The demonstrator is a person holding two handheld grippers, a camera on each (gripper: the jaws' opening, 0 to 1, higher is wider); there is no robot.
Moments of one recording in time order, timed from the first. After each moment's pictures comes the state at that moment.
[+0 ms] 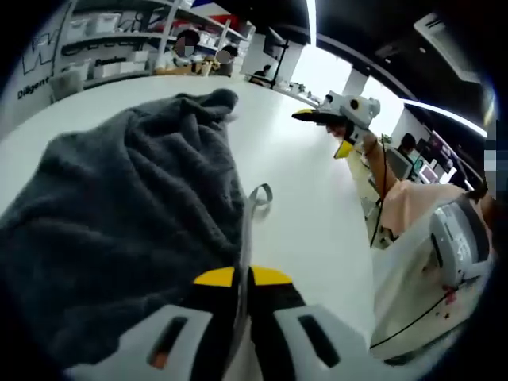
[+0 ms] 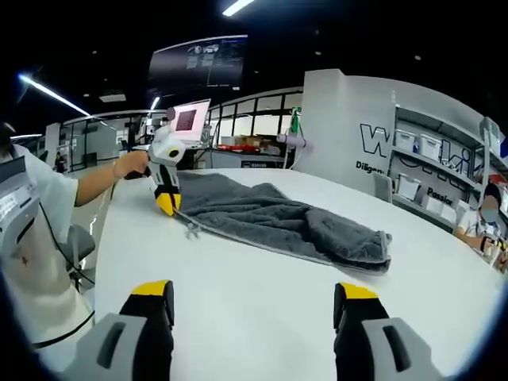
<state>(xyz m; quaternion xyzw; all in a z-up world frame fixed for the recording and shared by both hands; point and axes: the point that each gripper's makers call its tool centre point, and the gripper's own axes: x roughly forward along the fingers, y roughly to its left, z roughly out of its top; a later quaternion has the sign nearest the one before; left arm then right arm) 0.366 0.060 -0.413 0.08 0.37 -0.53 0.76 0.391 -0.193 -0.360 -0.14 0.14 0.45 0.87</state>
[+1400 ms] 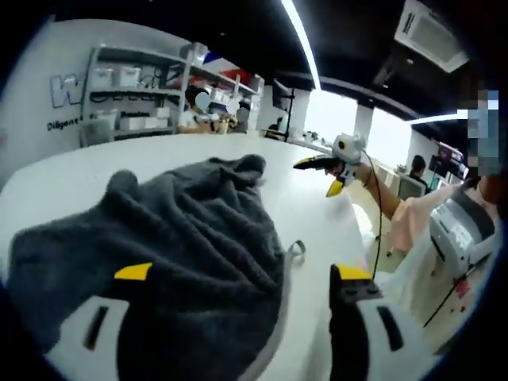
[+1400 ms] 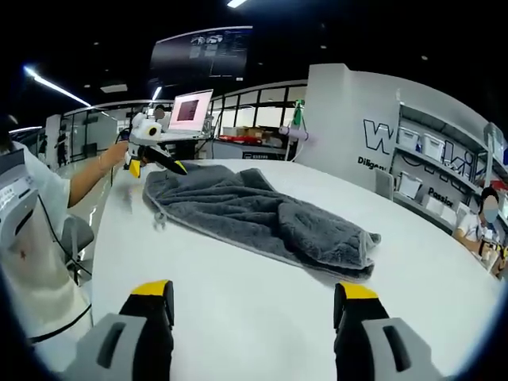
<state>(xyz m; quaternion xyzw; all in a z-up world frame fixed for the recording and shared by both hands) 0.377 0.122 -0.359 0.01 0.21 -0.45 0.87 0.394 -0.196 -0.365 -0.16 0.16 0.44 0.87</state>
